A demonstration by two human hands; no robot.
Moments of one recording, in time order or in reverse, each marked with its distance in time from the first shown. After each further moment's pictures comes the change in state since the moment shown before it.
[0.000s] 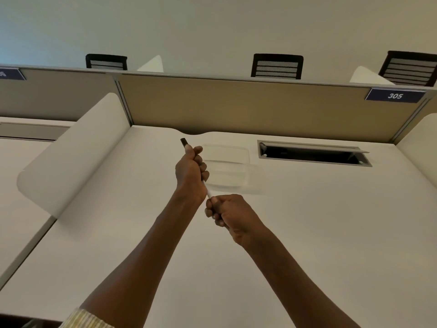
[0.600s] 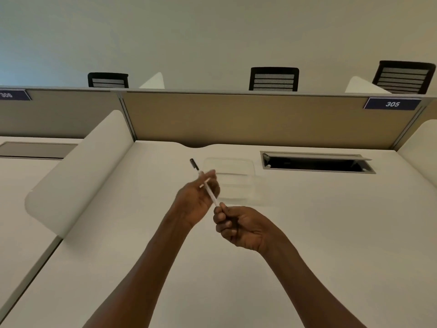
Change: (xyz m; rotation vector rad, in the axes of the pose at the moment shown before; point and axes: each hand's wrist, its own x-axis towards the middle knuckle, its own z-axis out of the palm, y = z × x) left_hand 0.017 0.004 -0.042 -0.129 -0.354 -0.321; right_hand 0.028 0.001 -0.011 0.626 -0.362 0.310
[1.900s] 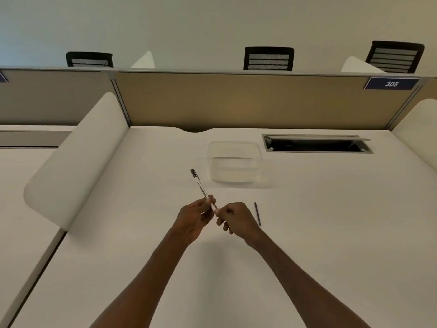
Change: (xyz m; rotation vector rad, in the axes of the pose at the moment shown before) left_hand 0.002 -0.027 -0.125 0.326 0.213 -0.103; right_hand 0.069 0.068 -0.026 -1.022 0.591 -0.363
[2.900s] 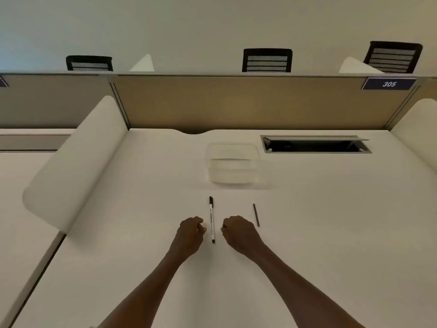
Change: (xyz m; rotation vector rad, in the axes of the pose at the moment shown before) left_hand 0.013 -0.048 -0.043 1.421 0.141 0.392; right_hand 0.013 0.062 0.008 -0.986 0.079 -0.300
